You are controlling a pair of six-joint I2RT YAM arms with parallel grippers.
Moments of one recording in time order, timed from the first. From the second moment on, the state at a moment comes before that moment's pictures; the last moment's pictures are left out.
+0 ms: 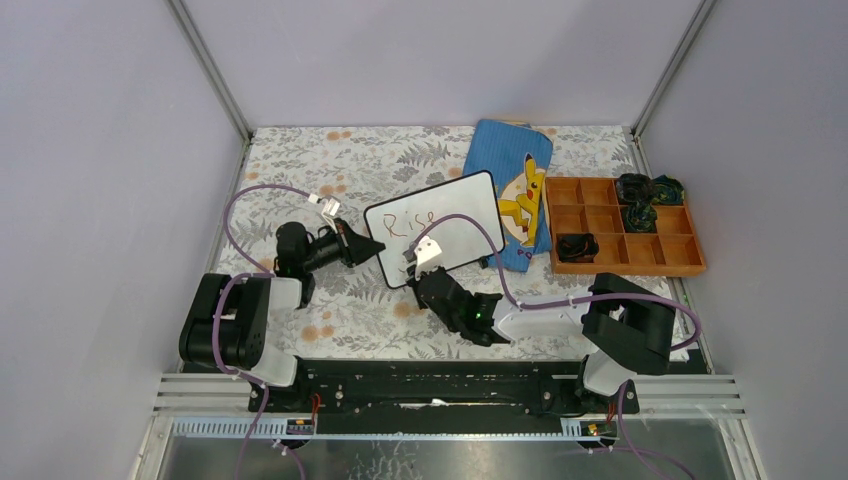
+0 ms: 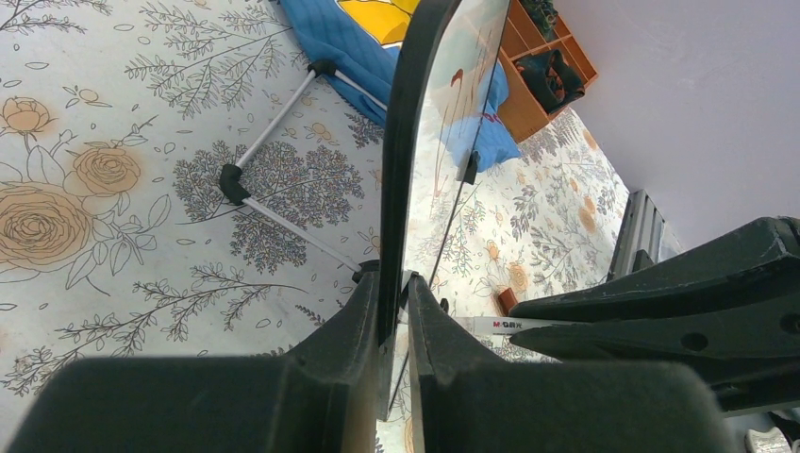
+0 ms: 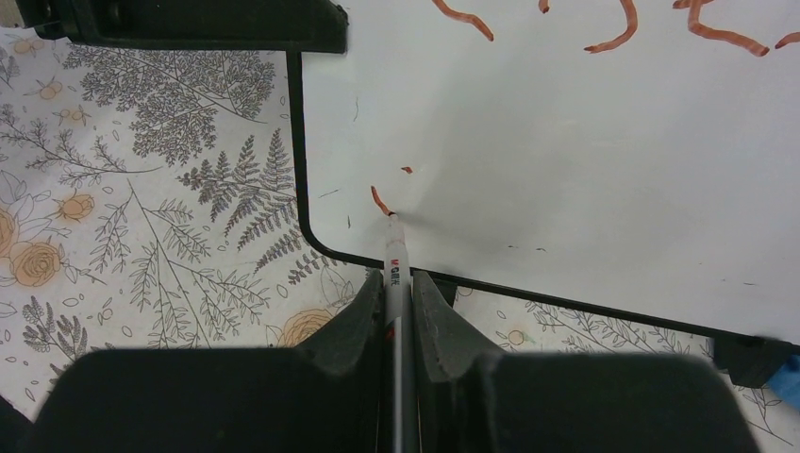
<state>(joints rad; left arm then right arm) -0.06 1.50 0.38 0.95 0.89 -0.52 1.18 1.62 0.77 0.39 0.57 0.26</state>
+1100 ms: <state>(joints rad) -0.06 1.49 0.38 0.93 0.89 -0.51 1.18 1.61 0.75 0.35 0.56 0.29</state>
